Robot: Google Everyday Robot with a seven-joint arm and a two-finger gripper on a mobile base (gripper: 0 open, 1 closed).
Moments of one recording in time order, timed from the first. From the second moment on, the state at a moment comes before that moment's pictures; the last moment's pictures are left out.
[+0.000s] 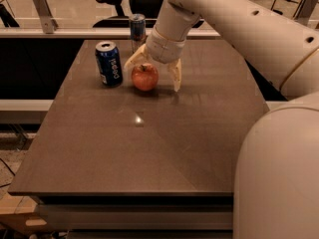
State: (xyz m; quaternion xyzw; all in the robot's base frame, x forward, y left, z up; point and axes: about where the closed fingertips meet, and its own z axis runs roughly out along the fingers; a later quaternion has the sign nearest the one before) arm 0.633 0.008 0.843 -0.98 0.10 0.00 0.17
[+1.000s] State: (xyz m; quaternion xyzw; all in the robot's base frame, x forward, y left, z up) arm 0.634 0.012 0.837 -0.98 0.09 0.00 0.17
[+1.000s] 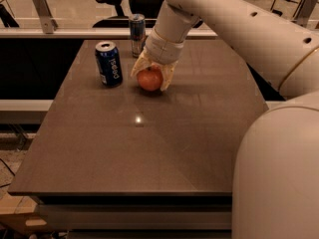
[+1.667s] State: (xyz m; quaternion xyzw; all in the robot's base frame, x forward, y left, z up) arm 0.634 0.014 0.835 -0.98 0.09 0.00 0.17
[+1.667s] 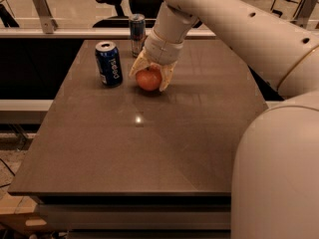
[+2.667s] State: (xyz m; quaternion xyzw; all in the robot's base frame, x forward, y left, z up) arm 0.625 0.006 0.847 -0.98 0.11 -0.01 0.16
